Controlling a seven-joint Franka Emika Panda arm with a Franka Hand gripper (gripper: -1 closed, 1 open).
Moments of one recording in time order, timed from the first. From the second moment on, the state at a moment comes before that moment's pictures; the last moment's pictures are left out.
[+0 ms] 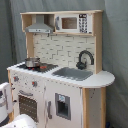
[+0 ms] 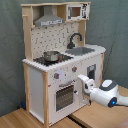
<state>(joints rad) -0.58 -1.51 1.66 -2.40 -0.37 2.95 1.06</state>
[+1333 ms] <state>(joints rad) -0.44 -1.51 1.48 -2.40 -0.37 2.73 0.77</state>
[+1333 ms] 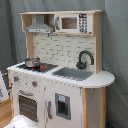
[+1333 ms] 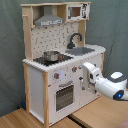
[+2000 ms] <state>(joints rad) -0.45 -1.47 1.38 -2.40 -0.37 2.69 0.60</state>
